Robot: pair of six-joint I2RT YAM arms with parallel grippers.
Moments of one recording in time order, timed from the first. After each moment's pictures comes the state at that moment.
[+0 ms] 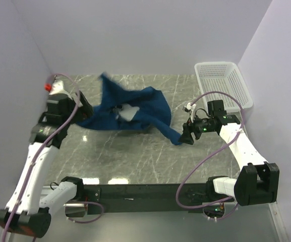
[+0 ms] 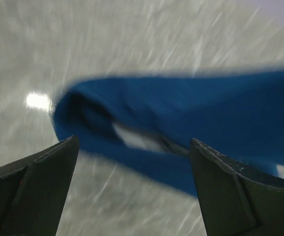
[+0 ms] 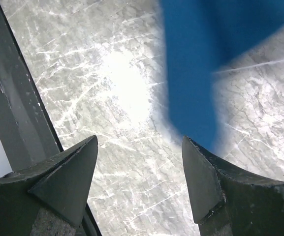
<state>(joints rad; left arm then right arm) -0.18 0.91 1.17 -0.71 -0.19 -0.51 0.08 1.23 0.90 -0.78 -0.86 -0.61</state>
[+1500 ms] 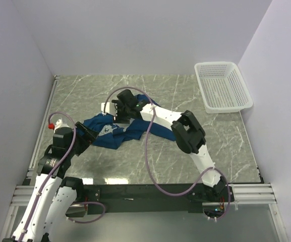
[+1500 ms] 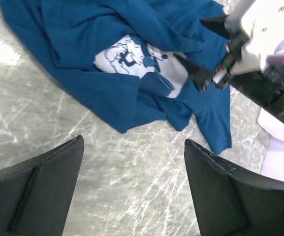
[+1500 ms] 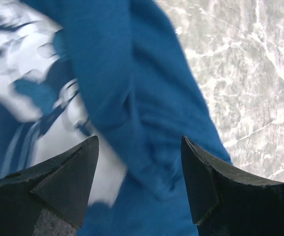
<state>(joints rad) -0.16 0.54 0.61 -0.67 -0.02 -0.91 0.81 2.25 1.81 -0.34 -0.17 -0.86</state>
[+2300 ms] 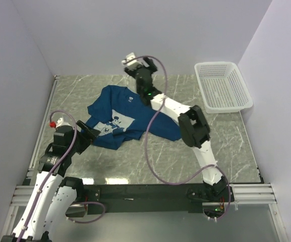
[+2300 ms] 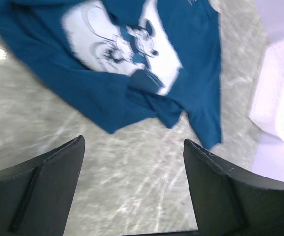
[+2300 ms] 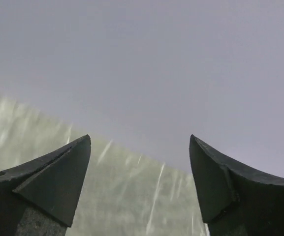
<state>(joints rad) -0.16 0.57 0.62 -0.66 0.01 -0.92 0.67 2.31 1.93 0.53 0.59 -0.66</state>
